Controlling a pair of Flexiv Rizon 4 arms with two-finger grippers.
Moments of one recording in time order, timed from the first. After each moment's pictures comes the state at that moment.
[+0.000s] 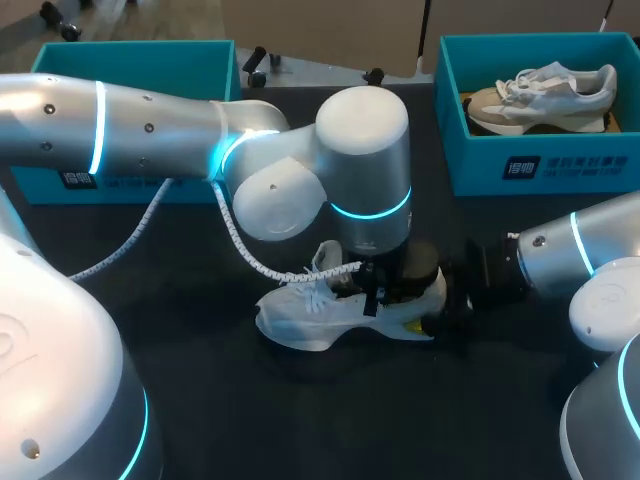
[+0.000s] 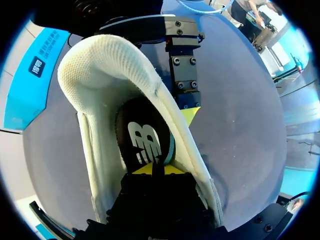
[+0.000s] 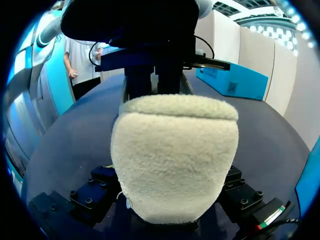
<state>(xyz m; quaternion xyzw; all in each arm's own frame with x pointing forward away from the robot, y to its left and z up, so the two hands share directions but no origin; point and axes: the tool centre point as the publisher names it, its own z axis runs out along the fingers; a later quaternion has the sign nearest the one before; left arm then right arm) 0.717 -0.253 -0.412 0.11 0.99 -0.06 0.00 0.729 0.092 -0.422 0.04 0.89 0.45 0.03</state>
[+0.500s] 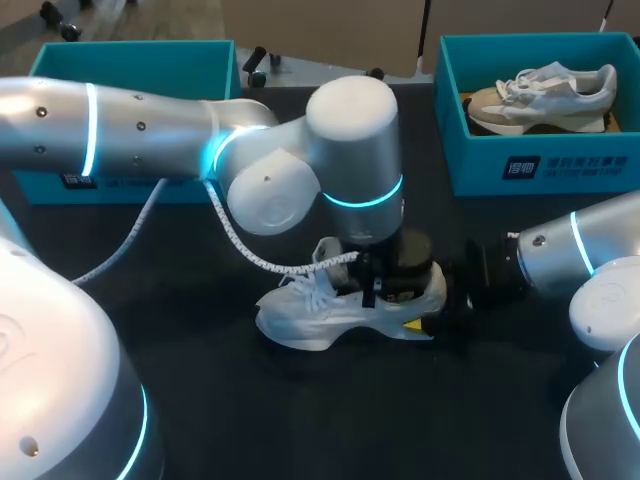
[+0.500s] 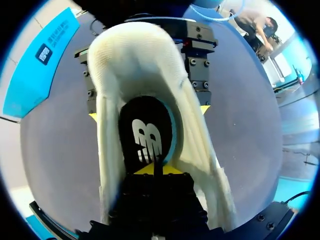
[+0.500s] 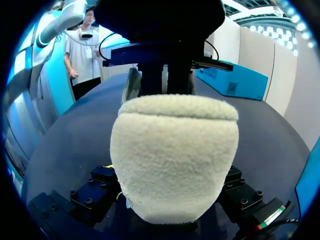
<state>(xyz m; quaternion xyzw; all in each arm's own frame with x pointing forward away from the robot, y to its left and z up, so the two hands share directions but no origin) 0.724 -0.250 -0.408 0.07 0.99 -0.08 -0.02 0.729 0.092 -0.422 0.04 0.89 0.45 0.03</state>
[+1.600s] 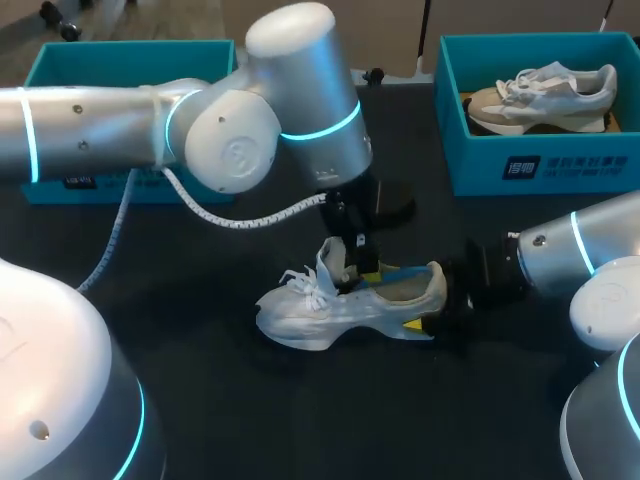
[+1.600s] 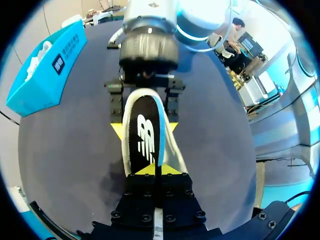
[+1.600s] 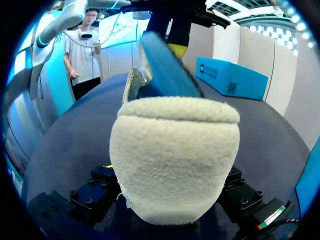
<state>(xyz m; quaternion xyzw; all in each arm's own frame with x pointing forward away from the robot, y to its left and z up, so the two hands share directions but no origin) 0.719 -0.241 -0.329 0.05 0.98 -0.16 -0.09 0.729 0.092 -0.421 0.04 0.89 0.45 0.03</state>
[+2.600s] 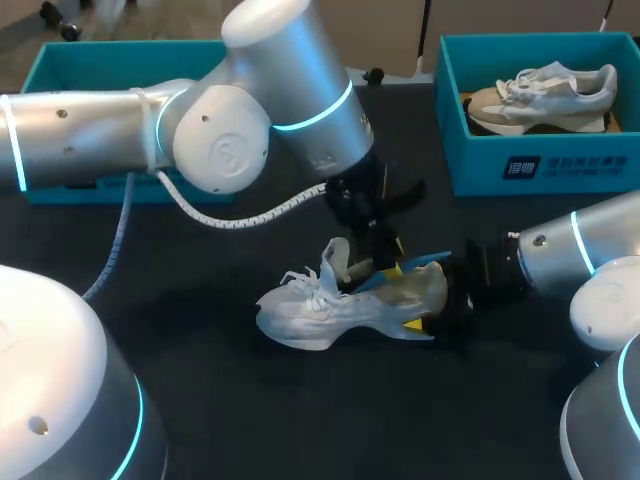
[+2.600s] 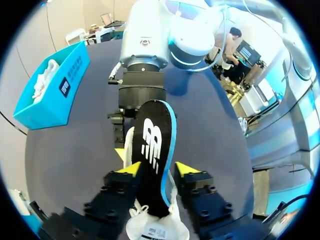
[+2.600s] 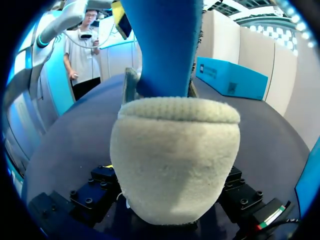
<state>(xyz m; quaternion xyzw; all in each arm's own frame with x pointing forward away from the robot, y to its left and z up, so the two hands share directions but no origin) 0.710 -0.267 -0.292 0.05 0.97 -0.22 -0.08 0.729 0.092 -0.421 0.04 0.89 0.45 0.03</state>
